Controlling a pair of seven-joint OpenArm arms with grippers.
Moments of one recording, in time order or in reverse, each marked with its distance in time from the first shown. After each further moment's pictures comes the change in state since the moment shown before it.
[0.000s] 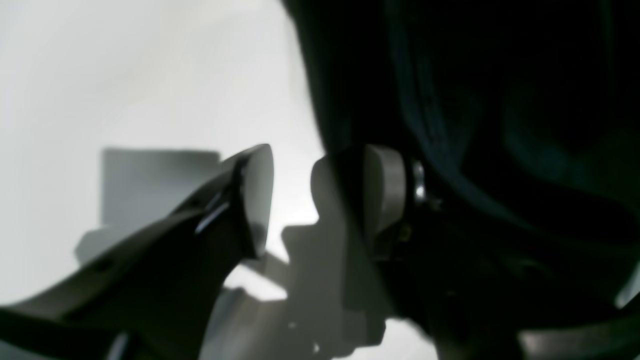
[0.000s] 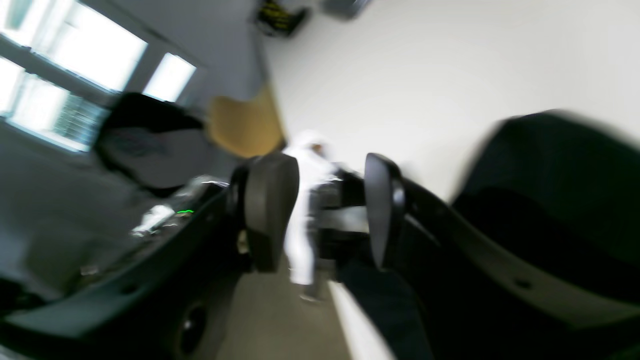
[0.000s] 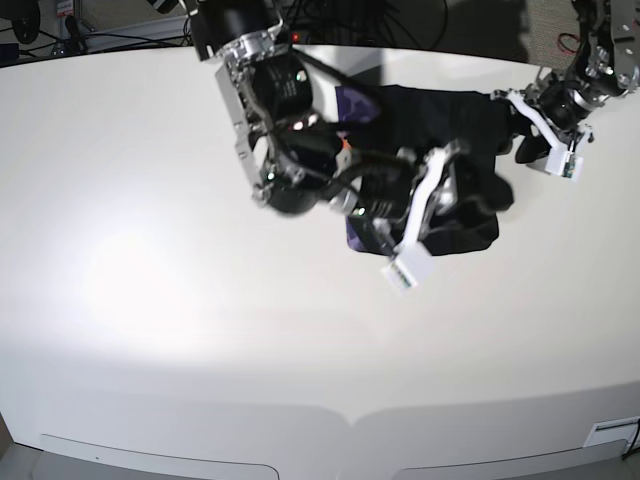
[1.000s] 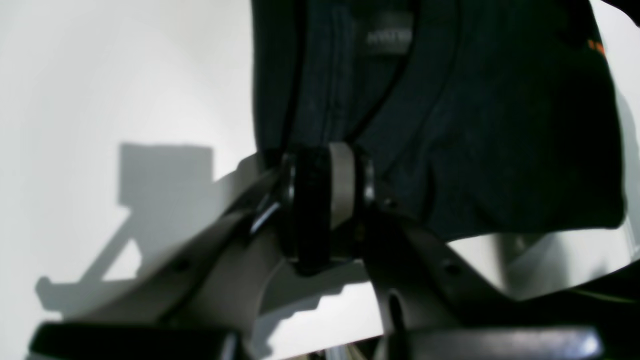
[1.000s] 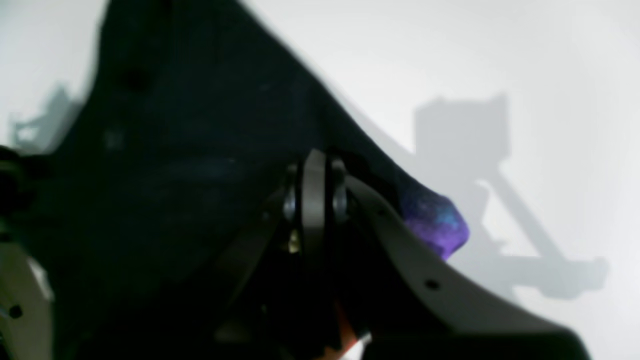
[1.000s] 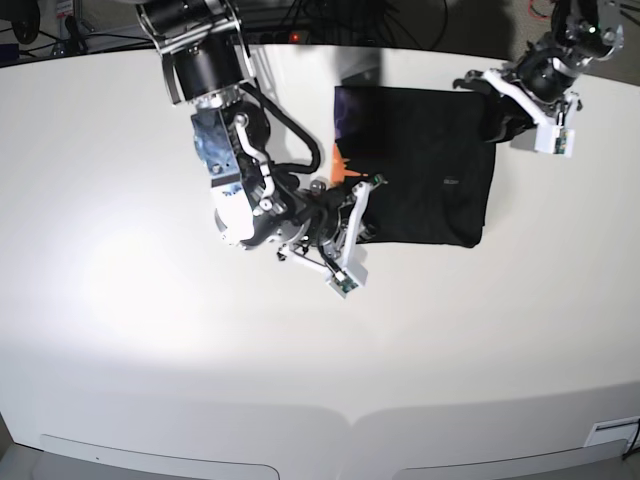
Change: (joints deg) left arm 10.4 8.5 0.1 18.1 -3.5 9.4 4.3; right arm 7.4 5.1 5.0 -18.8 -34.4 0.4 7.7
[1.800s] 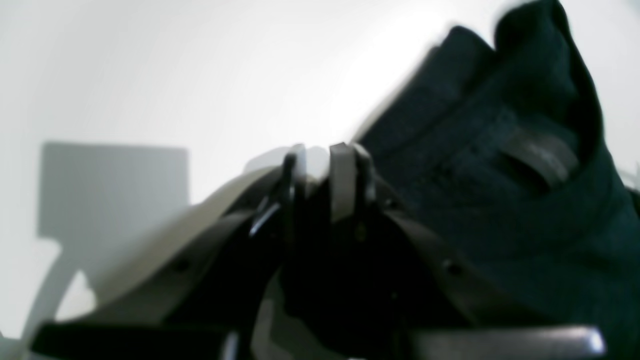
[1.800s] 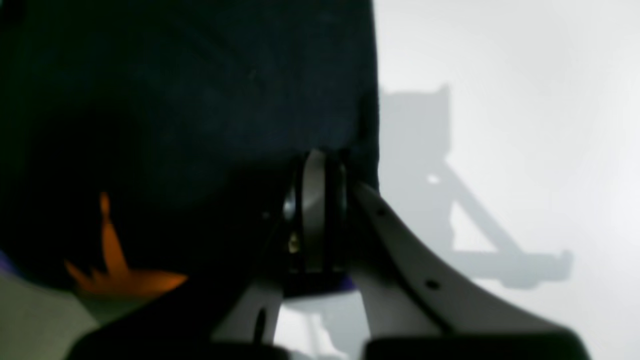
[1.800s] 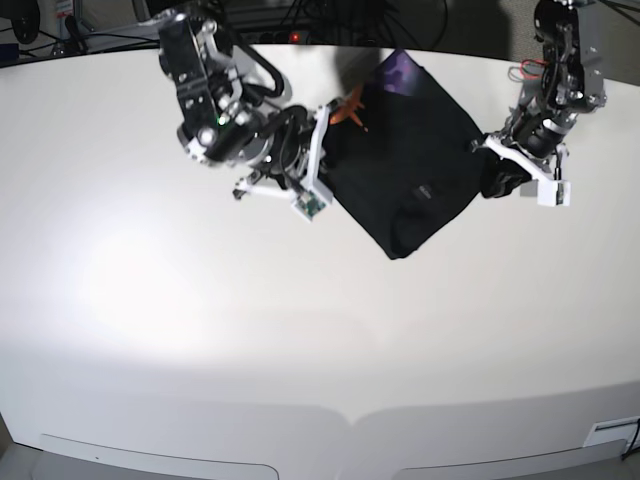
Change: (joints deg) left arm -20.0 0.8 -0.3 -28.0 2.5 -4.6 -8.5; right arm -19.7 6.7 0.0 22.1 -8.2 0.2 -2.7
